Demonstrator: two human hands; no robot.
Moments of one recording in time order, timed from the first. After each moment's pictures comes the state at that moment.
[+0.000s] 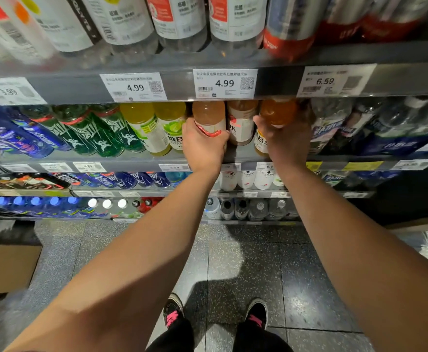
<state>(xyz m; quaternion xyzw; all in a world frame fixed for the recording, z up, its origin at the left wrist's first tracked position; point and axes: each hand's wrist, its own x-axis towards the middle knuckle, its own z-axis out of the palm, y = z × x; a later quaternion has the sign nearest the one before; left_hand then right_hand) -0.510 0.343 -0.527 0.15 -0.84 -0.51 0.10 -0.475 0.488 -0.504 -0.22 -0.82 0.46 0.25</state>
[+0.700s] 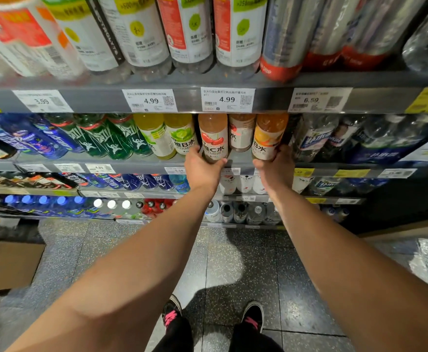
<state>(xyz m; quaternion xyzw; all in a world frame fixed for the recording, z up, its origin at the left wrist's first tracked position) -0.485 0.321 -0.553 0.18 -0.84 -0.50 -0.04 -0.448 0.479 -0.537 -0.32 -0.80 0.50 0.07</state>
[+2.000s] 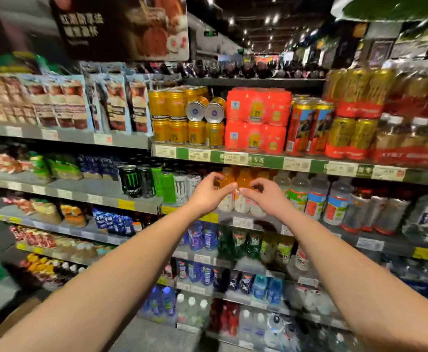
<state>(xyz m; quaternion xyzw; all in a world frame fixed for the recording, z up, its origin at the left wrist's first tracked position) -0.376 -0.052 -0.113 -0.08 -0.86 -0.51 0.06 -0.366 0.136 -0.108 0.05 -0.90 0.43 0.06</state>
